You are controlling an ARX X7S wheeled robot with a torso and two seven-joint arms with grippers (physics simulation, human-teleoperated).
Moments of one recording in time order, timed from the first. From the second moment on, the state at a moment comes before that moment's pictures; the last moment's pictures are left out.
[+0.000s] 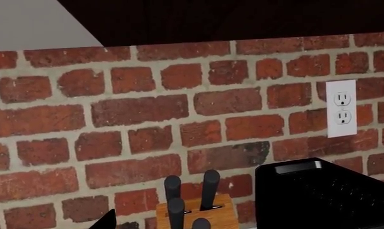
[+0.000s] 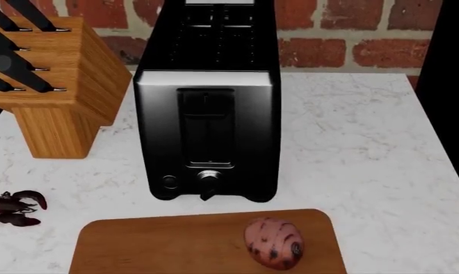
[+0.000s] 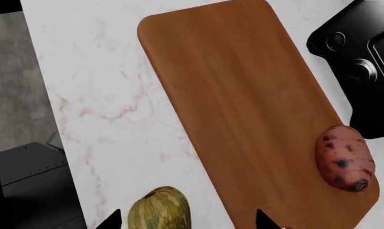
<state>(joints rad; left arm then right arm) -0.82 -1.20 0.32 0.51 -1.37 -0.39 -0.45 1.59 0.91 -0.92 -0.89 2.78 1.26 1.20</state>
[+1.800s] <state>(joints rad) -0.83 -1.19 0.31 0.52 -1.36 -0.42 -0.45 1.02 0.88 -0.60 -0.93 2.27 1.37 0.82</state>
